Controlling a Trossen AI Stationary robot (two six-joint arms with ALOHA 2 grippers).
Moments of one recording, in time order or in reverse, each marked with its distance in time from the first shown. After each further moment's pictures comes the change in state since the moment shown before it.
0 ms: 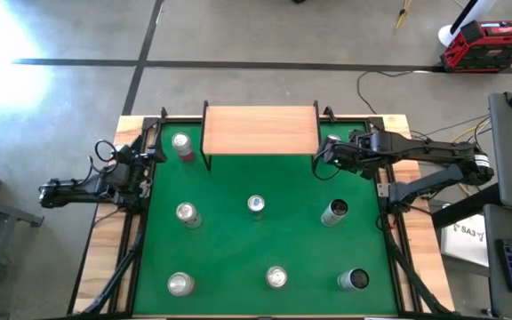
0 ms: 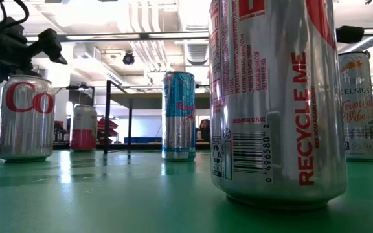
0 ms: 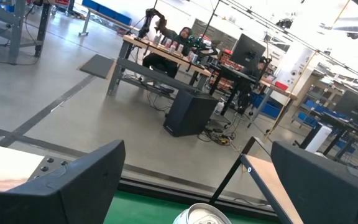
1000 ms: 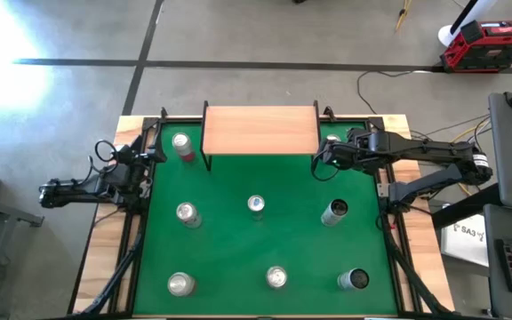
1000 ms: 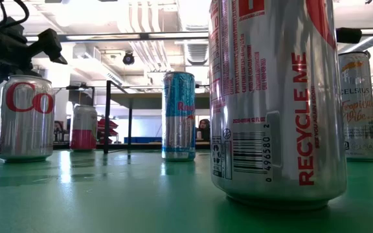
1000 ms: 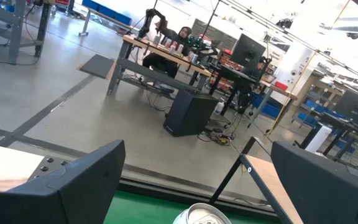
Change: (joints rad) left arm 0.000 0.000 0.000 0.000 0.000 0.000; right arm 0.000 0.014 0.007 -0.022 0.046 -0.116
